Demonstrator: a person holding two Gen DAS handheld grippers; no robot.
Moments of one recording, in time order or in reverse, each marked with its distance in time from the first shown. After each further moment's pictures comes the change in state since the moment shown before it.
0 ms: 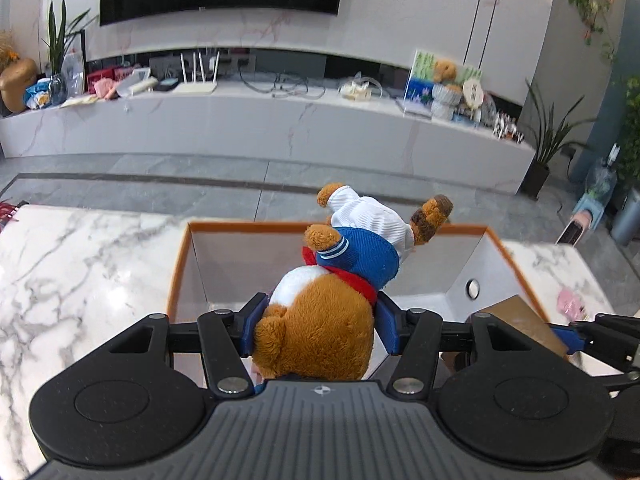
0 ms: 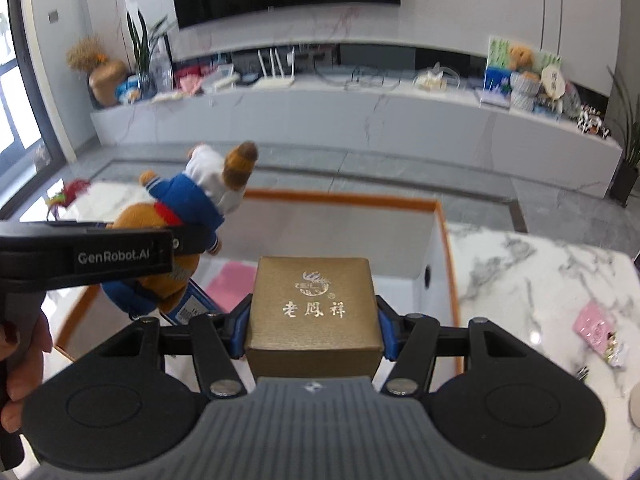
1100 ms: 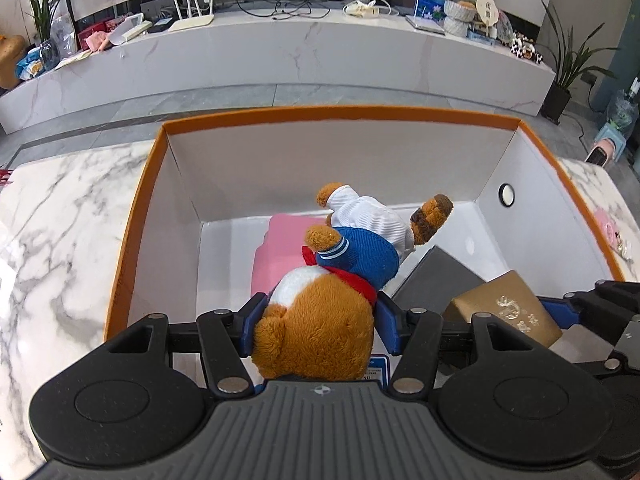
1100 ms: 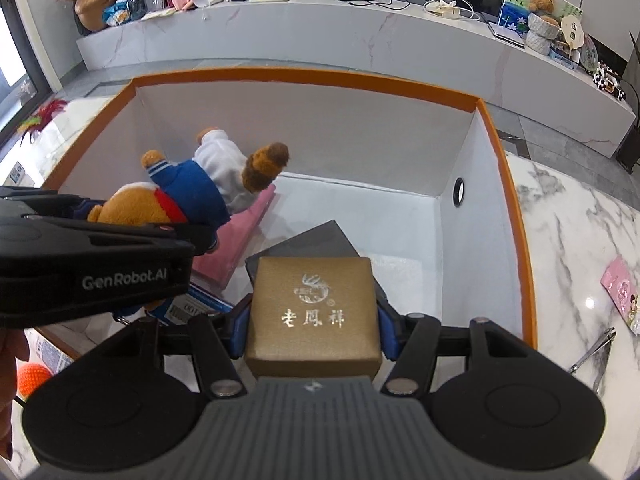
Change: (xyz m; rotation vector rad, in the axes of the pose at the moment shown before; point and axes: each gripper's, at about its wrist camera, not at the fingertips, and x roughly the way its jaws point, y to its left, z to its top) left arm 0.038 -0.007 -0.021 0.065 0.238 0.060; right arm 0.050 0.009 -0.025 -0.073 0.223 -0.015
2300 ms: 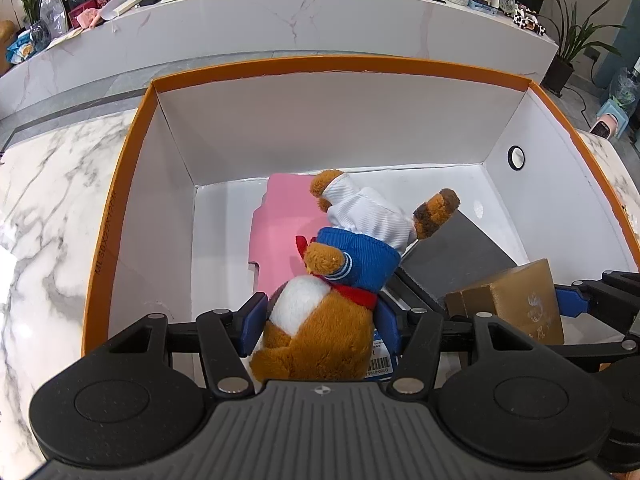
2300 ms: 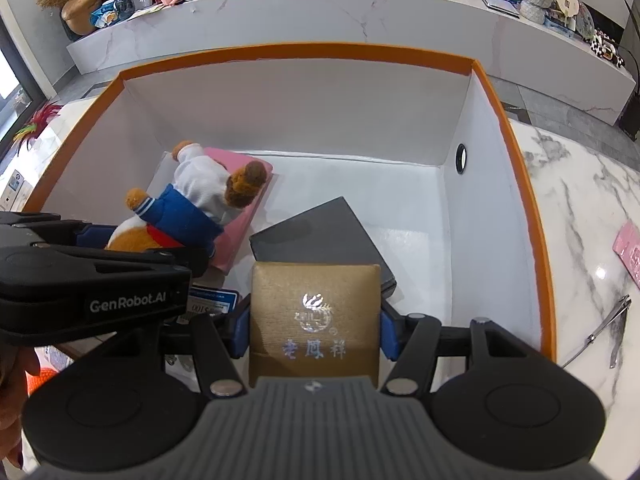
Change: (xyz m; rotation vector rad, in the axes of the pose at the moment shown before) left arm 0.013 0.002 -0.009 0.019 0.097 -0.007; right arm 0.004 0.000 -0.005 0.038 0.046 0.065
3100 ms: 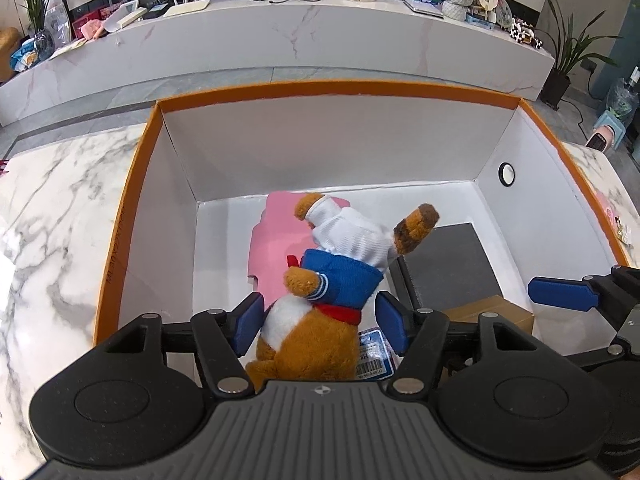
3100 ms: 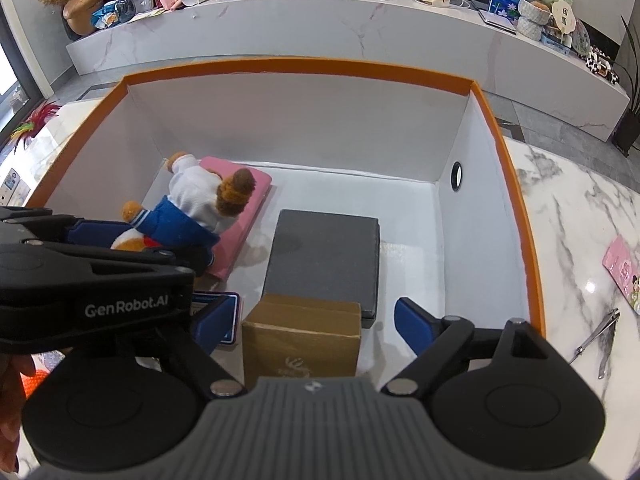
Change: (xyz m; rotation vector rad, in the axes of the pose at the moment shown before) left arm -0.010 0.000 0.000 -0.008 -0.054 -0.004; right arm -0.005 0.004 -0.001 -0.053 -0.047 -0.018
